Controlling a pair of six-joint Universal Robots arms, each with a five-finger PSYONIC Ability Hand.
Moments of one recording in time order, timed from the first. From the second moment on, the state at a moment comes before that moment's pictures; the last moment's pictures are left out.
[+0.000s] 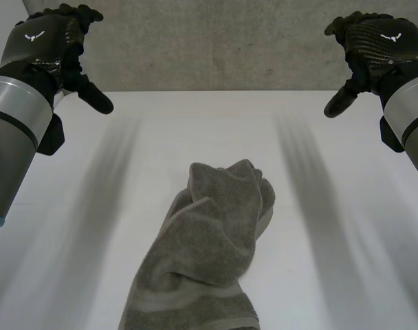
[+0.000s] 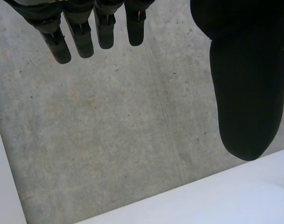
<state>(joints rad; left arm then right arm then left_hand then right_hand) 4.29 -1.64 -1.39 3.15 -1.70 3.10 1.94 -1.45 1.35 0.02 1.58 3.01 0.18 0.18 0.18 0.18 0.03 0.23 0.25 0.25 0.26 0.06</state>
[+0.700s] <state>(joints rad) 4.23 -1.57 -1.63 3.10 -1.70 2.98 1.94 -1.33 1.33 -0.08 1.21 2.67 0.18 0.18 0.18 0.18 0.03 0.23 0.25 0.25 0.26 0.06</state>
